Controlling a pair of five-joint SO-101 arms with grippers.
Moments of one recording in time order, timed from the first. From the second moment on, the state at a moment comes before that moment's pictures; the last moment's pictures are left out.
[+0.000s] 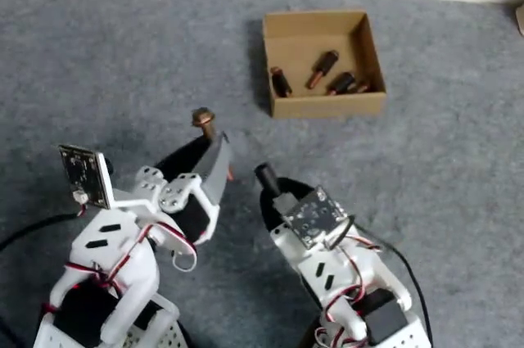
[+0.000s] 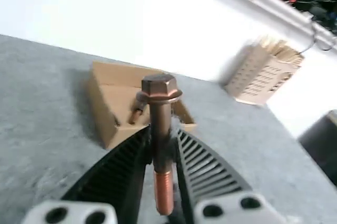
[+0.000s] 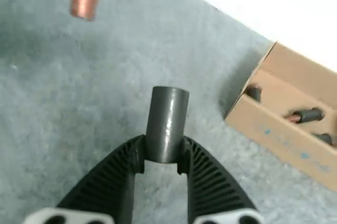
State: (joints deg) left arm 24.0 -90.2 58.5 48.0 34.0; right arm -36.3 -105.1 83.5 50.2 17.2
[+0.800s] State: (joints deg) left arm 29.1 -90.5 73.0 32.6 38.9; right arm -41.1 -105.1 85.4 46.9 13.4
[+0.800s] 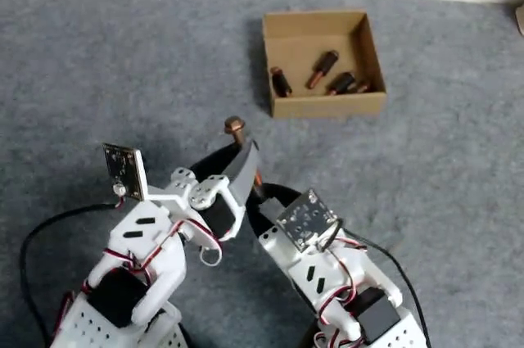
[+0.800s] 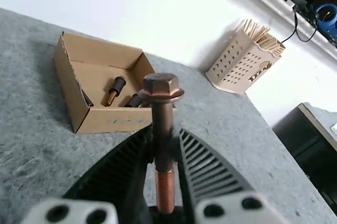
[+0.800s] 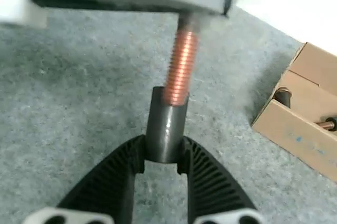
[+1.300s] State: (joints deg) left arm 25.7 -90.5 74.5 32.0 38.9; right arm -41.2 -105.0 85.5 46.9 13.4
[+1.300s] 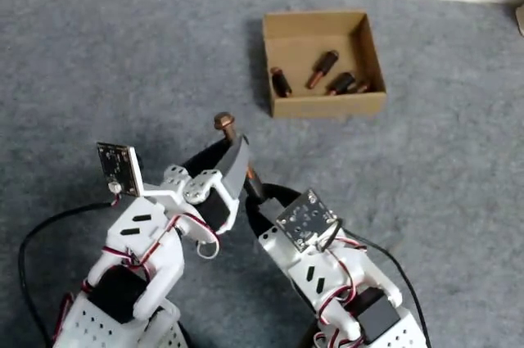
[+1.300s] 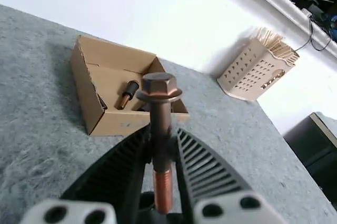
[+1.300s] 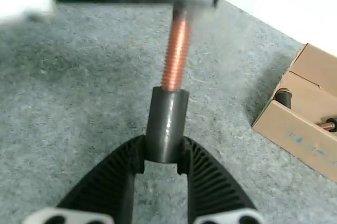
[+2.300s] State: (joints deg) left arm 18.2 -90.7 82.3 22.7 39.0; right arm -39.6 -105.0 85.5 46.9 13.2
